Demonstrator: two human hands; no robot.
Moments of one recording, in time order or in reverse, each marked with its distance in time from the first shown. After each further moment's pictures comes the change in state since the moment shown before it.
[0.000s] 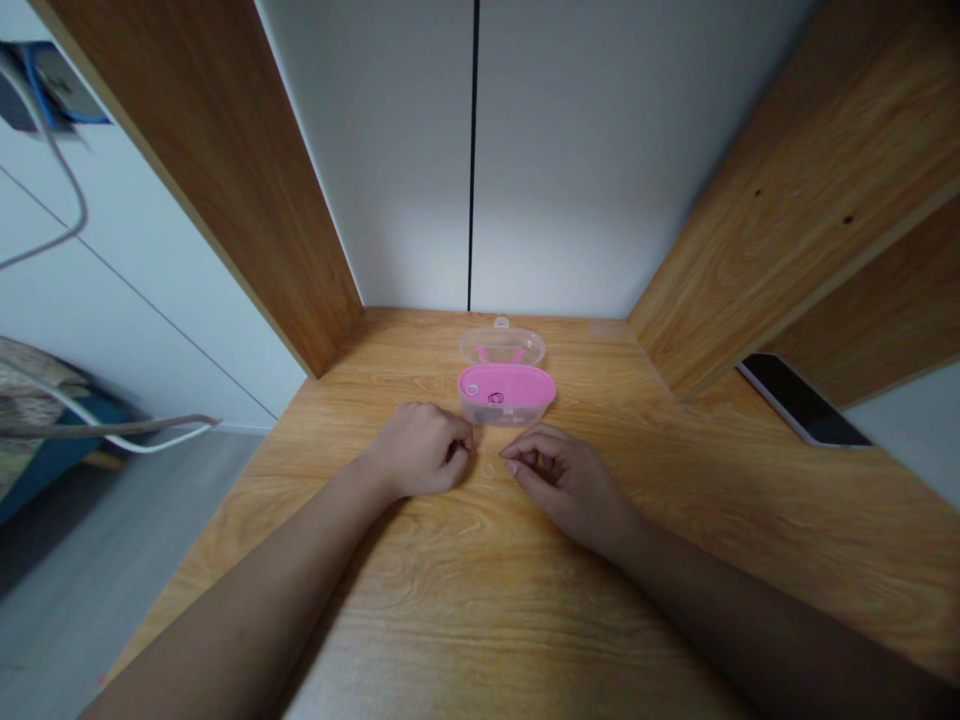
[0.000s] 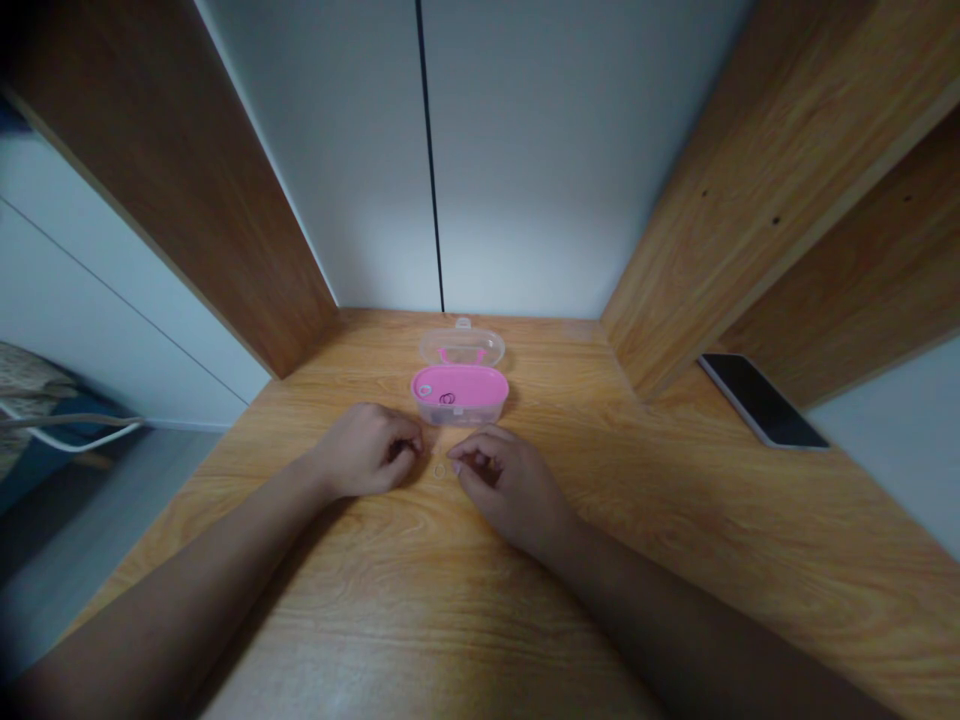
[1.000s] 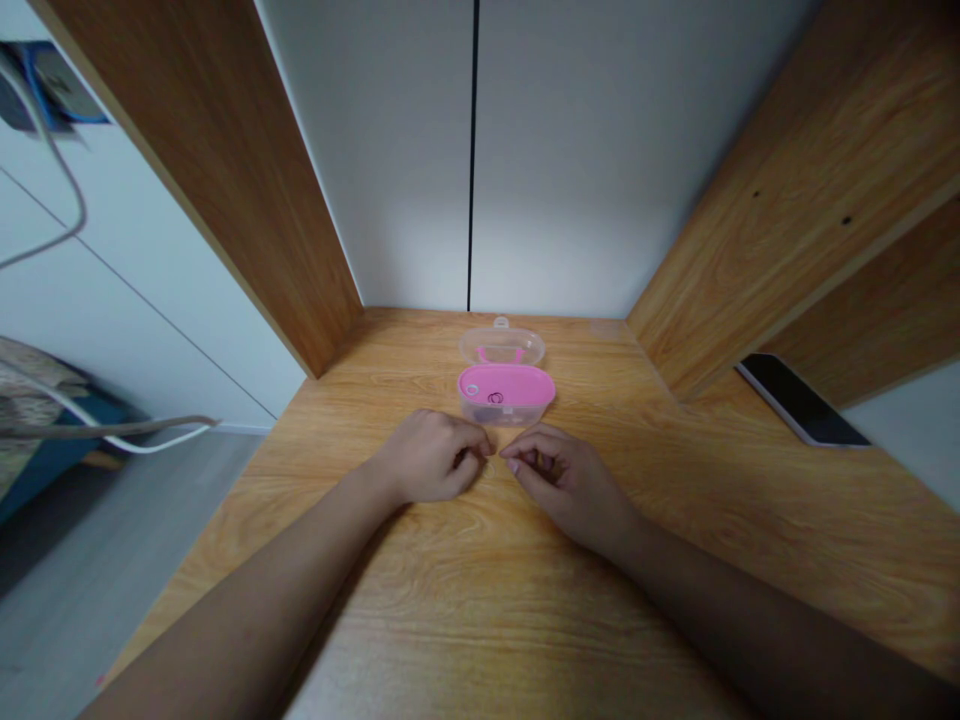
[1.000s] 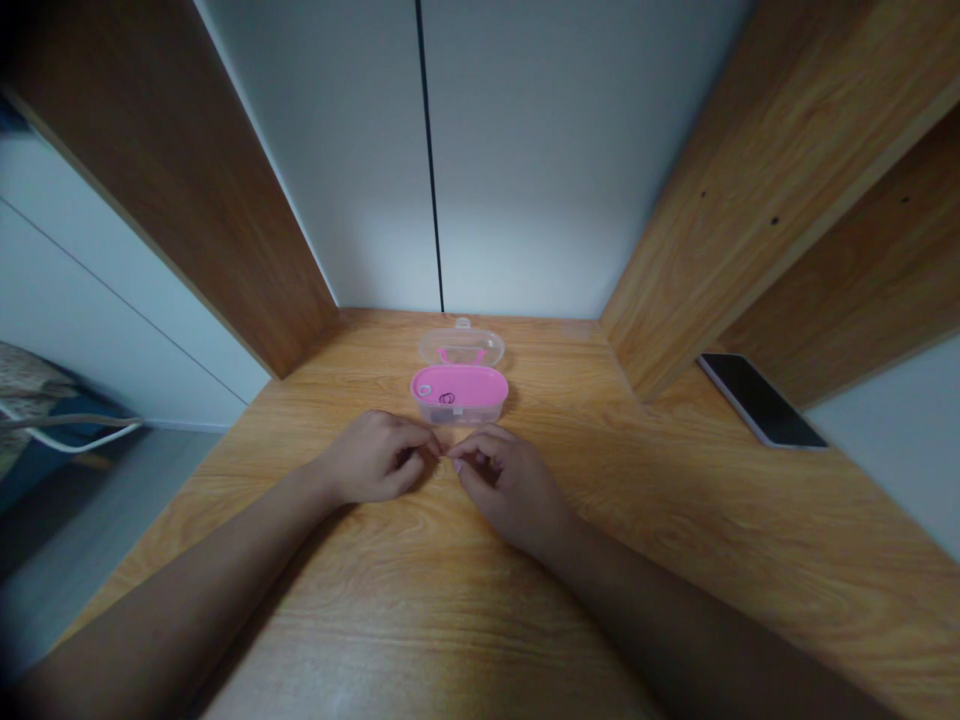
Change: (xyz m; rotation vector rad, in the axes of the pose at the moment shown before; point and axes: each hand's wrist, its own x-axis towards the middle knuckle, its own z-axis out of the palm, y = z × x) left_hand 0.001 0.005 0.006 -0.124 0.026 0.102; right_hand 0.001 -0.001 -0.001 -0.004 0.012 -0.014
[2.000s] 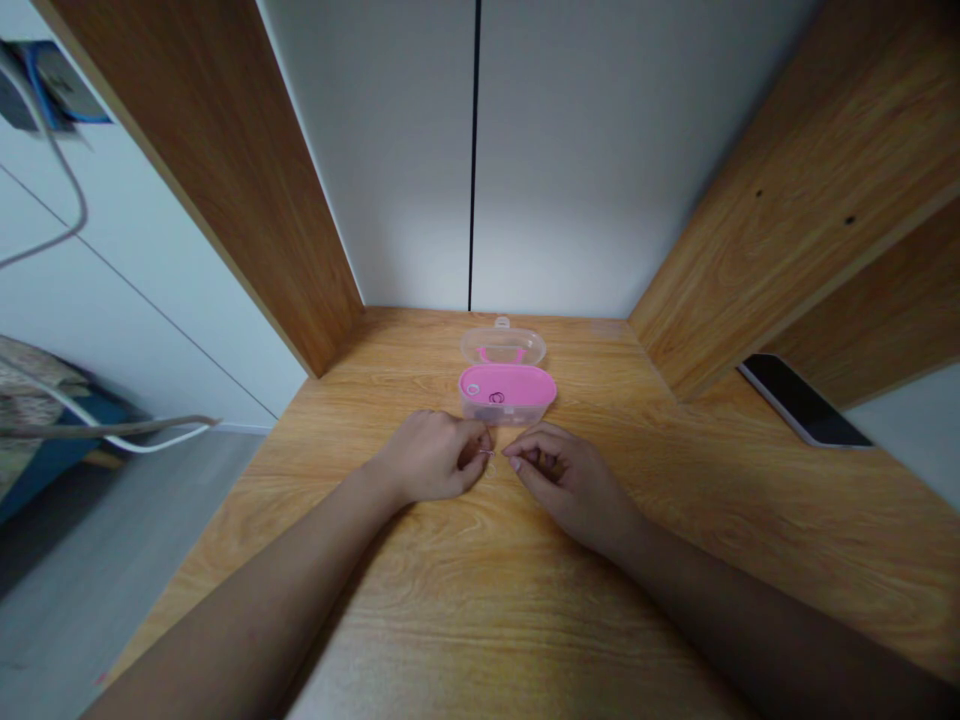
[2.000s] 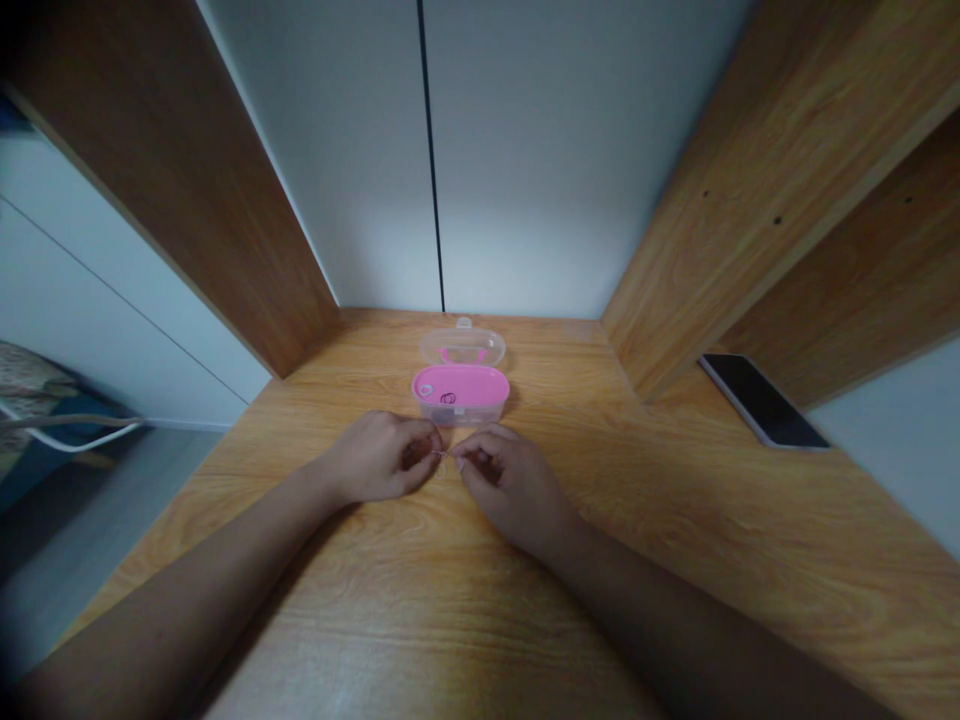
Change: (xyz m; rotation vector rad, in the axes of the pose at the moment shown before) left_hand 0.001 0.003 0.000 0.072 -0.042 -0.126; right_hand 0.000 0.000 0.000 -0.006 0.008 -0.006
